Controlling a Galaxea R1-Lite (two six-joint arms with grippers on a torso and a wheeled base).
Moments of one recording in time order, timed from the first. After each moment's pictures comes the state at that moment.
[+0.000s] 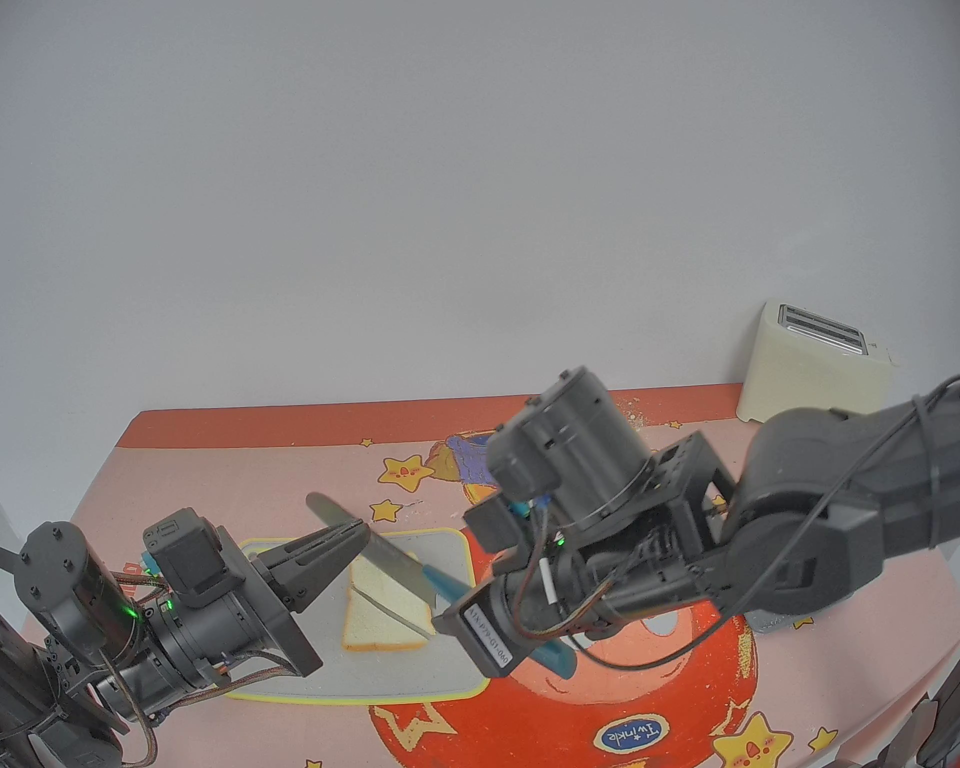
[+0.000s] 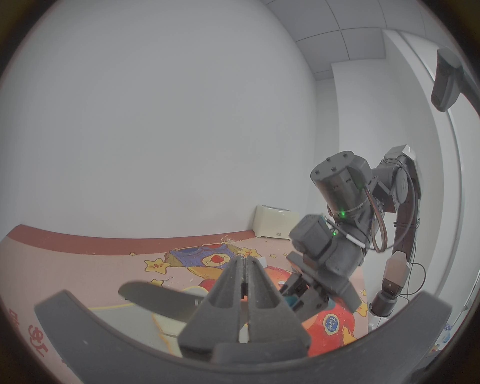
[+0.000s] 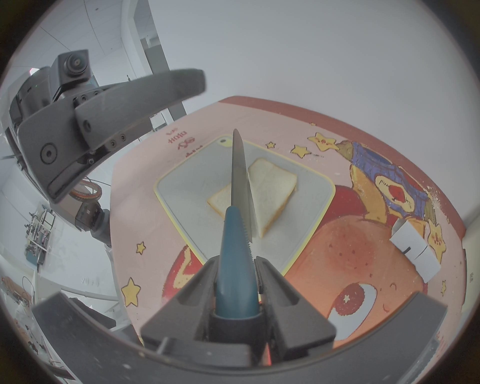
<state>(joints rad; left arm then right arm) -0.62 1.59 -0.08 -1.55 -0.13 -0.19 0.96 1.91 -1.33 0.24 0.05 0.20</state>
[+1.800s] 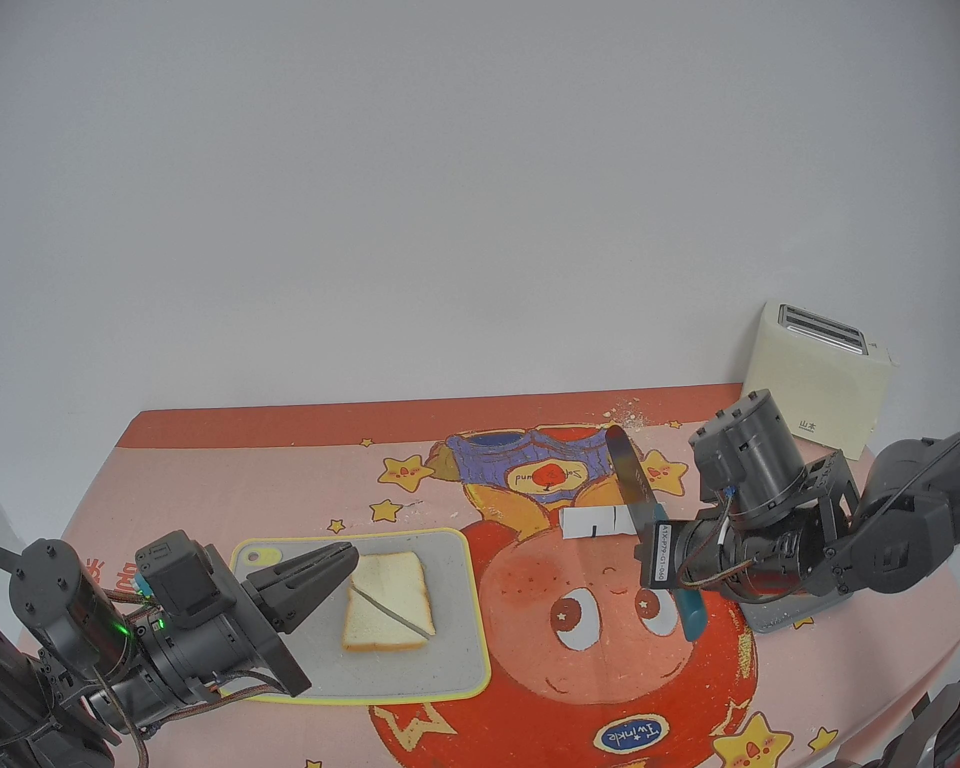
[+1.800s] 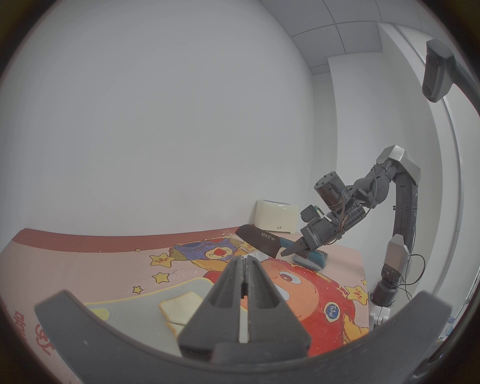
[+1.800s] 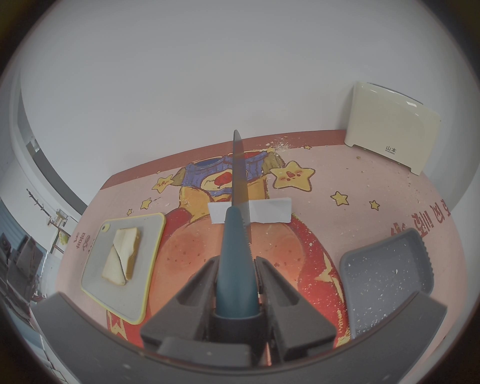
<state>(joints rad) -0.62 1.57 -0.02 -1.55 -0.13 -0.16 0.74 1.75 -0.90 0.03 -0.31 0.65</state>
